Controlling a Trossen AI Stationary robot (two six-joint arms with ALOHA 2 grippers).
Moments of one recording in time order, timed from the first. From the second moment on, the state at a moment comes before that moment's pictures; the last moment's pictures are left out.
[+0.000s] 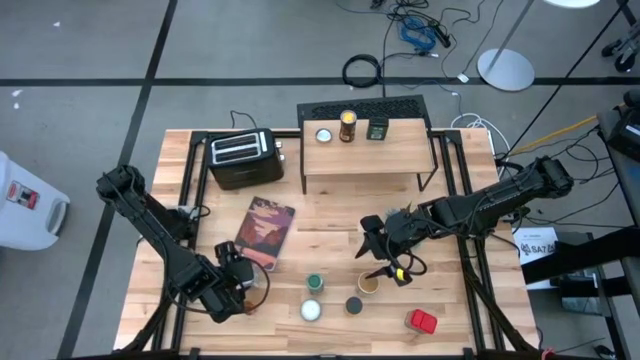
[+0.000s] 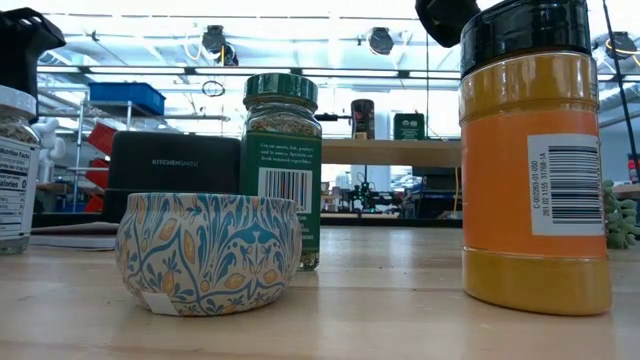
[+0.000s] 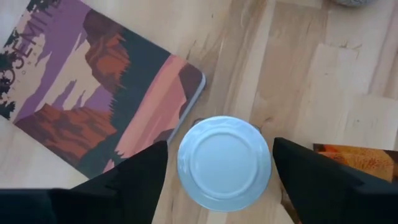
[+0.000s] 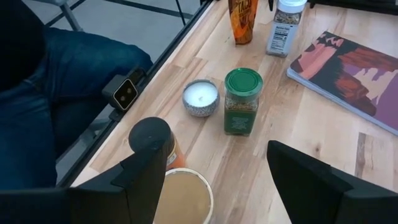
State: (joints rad) left arm -0.83 1.46 1.01 -0.95 -0.38 -1.01; right arm 0.30 1.30 0.94 -0.26 -0.17 0.00
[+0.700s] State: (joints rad) left arm -0.83 1.46 1.01 -0.95 -0.40 -0.98; right arm 0.30 1.30 0.94 -0.25 -0.15 0.01
